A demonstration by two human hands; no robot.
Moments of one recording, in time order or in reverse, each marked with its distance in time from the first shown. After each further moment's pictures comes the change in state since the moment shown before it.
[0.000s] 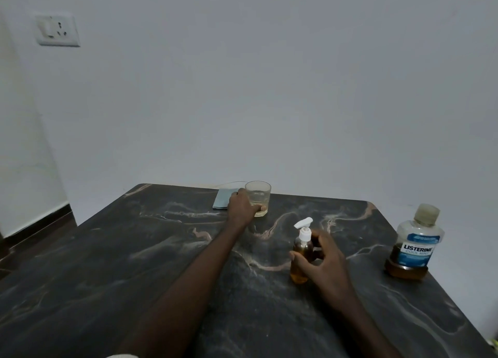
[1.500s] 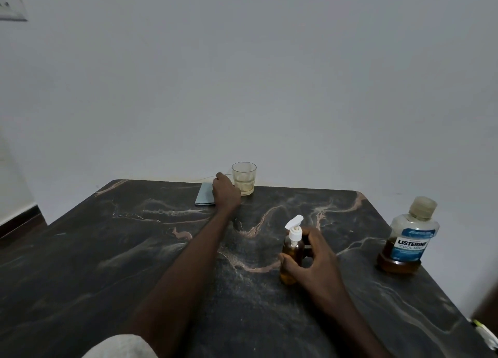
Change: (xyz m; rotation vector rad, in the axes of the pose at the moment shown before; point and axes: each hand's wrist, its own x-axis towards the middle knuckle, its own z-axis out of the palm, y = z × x) left_hand 0.050 0.007 0.023 -0.037 0.147 -0.150; right_hand 0.001 0.003 0.001 -0.031 -0.024 0.006
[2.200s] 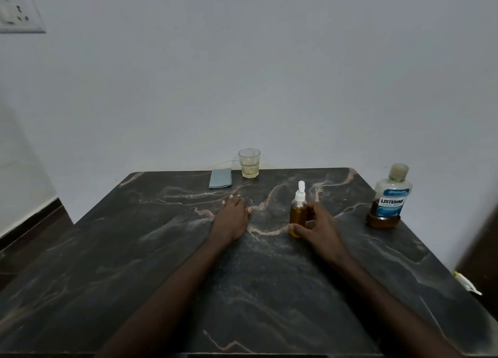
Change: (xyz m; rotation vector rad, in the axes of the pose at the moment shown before) left_hand -0.121 -0.068 -0.077 0.429 -0.456 0.462; right_hand -0.016 -0.014 -0.007 -0.057 -0.028 0.212
